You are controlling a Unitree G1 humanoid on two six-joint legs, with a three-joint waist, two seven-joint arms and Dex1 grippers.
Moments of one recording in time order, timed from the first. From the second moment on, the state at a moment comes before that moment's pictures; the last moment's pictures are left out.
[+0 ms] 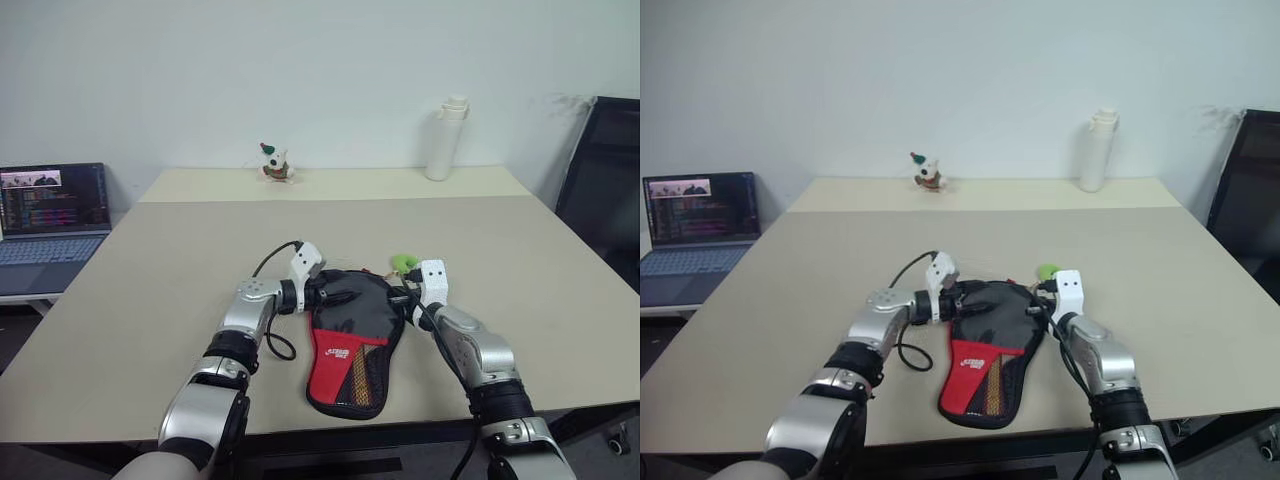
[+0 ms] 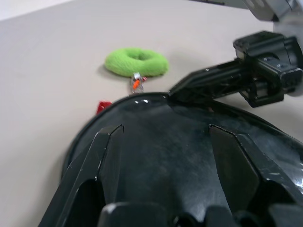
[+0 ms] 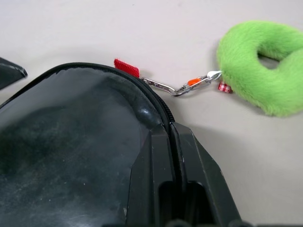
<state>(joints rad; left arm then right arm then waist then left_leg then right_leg) -0.87 0.25 -0.02 0.89 -0.06 -0.02 -1.08 -0.59 -0.12 -0.03 0.30 0.22 0.56 0.30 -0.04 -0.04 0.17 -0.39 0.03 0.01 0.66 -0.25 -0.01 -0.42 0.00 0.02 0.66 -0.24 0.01</state>
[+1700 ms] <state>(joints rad) -0.99 0.19 -0.13 1.10 0.06 -0.14 -0.93 -0.97 -0.27 -0.11 0.78 0.20 0.42 0.35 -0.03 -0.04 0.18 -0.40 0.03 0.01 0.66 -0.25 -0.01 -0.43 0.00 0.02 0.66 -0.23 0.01</state>
